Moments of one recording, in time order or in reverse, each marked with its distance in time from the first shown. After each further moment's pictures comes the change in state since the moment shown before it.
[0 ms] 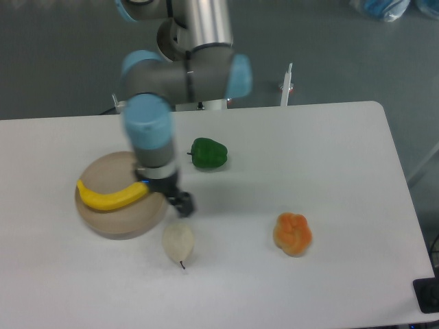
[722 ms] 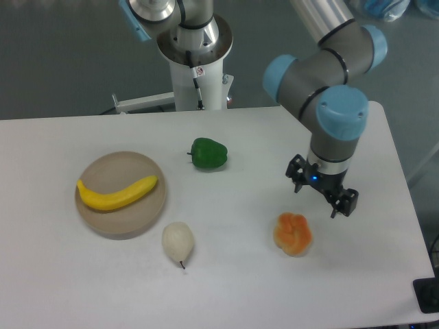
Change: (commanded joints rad) arm 0.295 -0.124 0.077 -0.011 0.005 0.348
